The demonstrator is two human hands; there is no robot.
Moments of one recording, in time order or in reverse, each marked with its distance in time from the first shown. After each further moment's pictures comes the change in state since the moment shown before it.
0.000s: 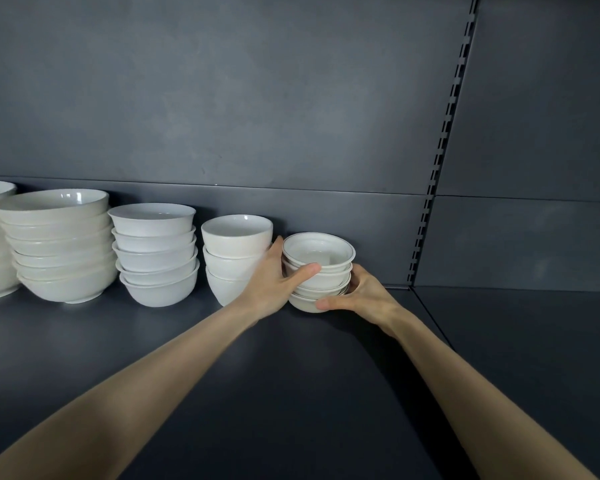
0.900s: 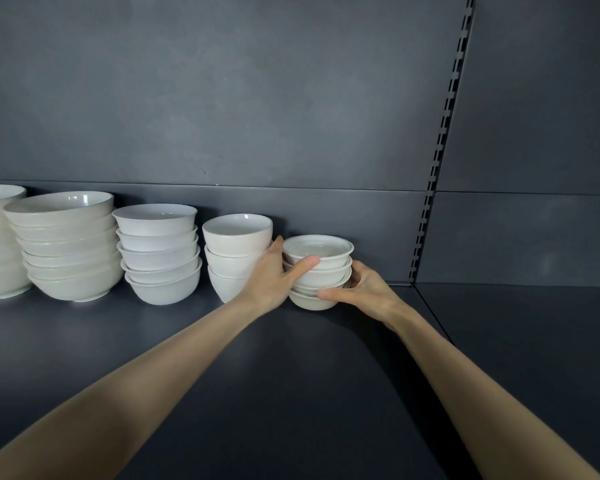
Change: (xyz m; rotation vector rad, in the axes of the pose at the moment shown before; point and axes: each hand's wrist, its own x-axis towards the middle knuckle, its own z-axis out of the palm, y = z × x) left_hand 0.000 0.009 0.001 0.181 0.044 -0.064; right_hand 0.005 0.003 -0.003 0.042 -0.004 -0.059
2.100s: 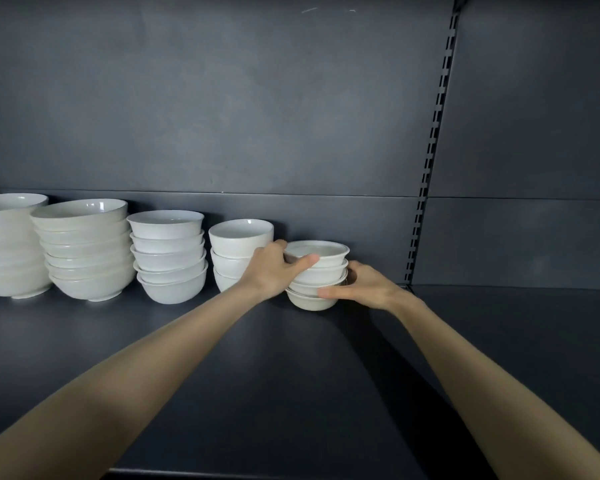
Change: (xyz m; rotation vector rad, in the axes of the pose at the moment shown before) left_hand -0.004 0.029 -0.012 0.297 0.034 -0.101; right_hand -0.014 -0.033 -0.011 -0.341 -0.111 0.062
